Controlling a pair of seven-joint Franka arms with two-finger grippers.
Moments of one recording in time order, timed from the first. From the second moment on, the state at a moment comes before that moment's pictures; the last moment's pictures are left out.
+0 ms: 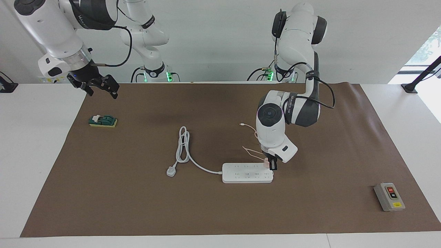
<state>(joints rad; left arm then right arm) -0.49 0.67 0.05 -1.25 0.19 1.83 -1.90 0.04 -0.04 -0.12 -1.69 0.02 1.56 0.11</state>
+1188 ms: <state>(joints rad) -0.47 0.67 0.04 -1.25 0.12 1.88 -1.82 0.04 -0.04 -0.12 -1.68 0.02 1.55 0.11</state>
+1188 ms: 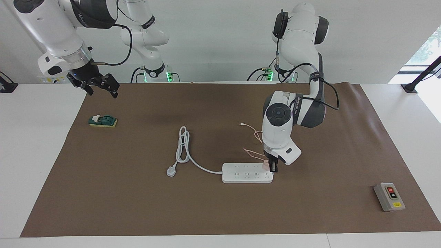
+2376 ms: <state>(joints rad) -0.47 0.57 0.04 -1.43 0.11 2.00 -1.85 0.04 -0.05 -0.11 -1.68 0.02 1.55 0.11</state>
